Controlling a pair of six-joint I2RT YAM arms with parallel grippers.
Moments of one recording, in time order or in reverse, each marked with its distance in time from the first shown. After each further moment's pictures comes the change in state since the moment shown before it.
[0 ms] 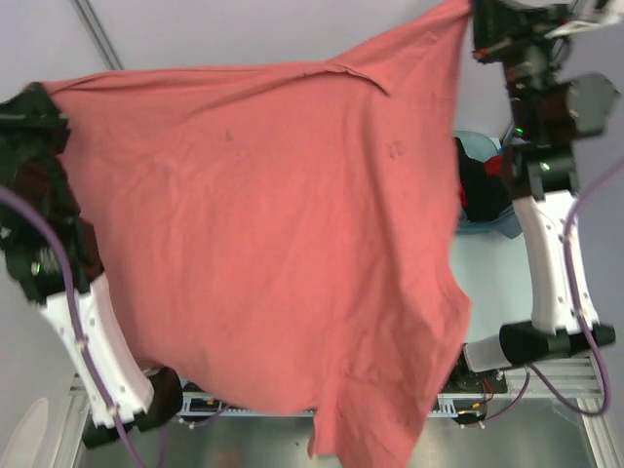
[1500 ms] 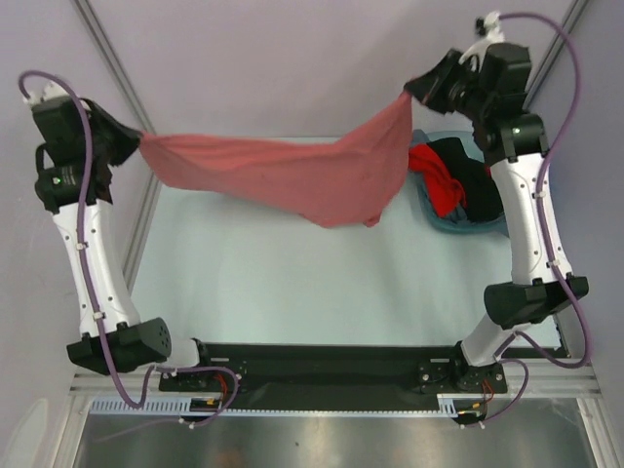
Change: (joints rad) left arm -0.006 0.315 -0.127 -0.364 0.365 0.274; right arm 0.032 0.288 0.137 -0.869 -0.134 0.010
